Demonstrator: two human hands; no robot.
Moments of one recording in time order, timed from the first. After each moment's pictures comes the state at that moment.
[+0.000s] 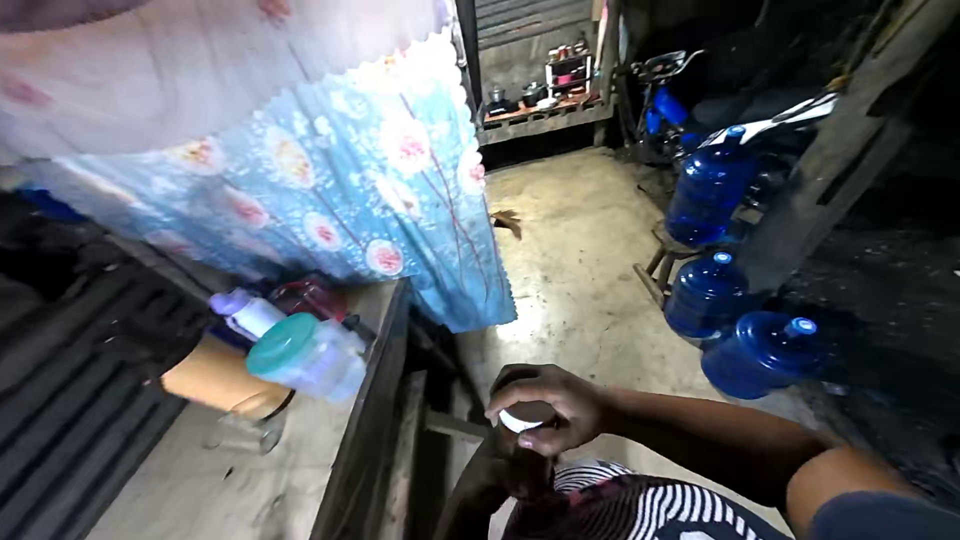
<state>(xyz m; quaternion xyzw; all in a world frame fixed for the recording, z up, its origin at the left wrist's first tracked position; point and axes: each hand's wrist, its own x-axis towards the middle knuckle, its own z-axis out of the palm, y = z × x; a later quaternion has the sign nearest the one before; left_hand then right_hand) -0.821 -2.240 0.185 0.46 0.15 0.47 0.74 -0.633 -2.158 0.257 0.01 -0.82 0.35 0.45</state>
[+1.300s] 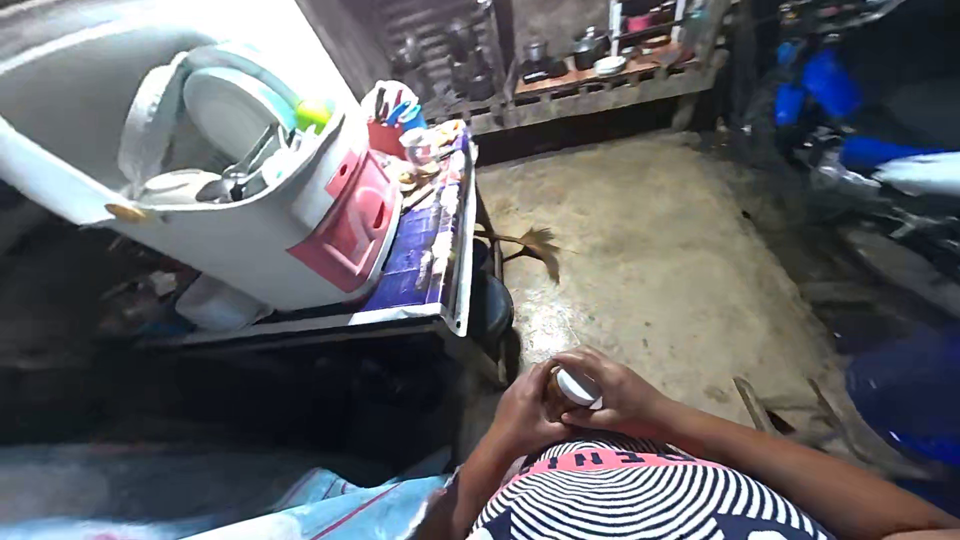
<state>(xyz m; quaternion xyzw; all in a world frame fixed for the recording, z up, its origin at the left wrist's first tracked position) -0.762 -1.374 0.169 0.74 0.52 0.26 0.34 -0.553 -1.340 0.176 -0.31 -0.81 0.38 0.32</state>
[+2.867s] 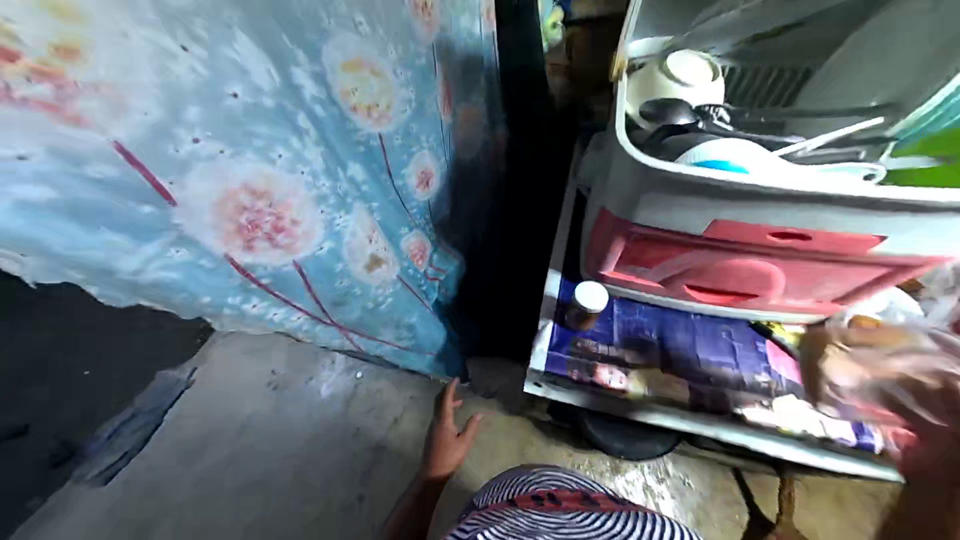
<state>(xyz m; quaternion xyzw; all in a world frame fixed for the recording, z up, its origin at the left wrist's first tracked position) -0.715 -1.231 0.103 -0.19 0.86 0.47 -0.05 -0.872 -0.687 0.180 -0.07 -0.70 0.65 0.29</state>
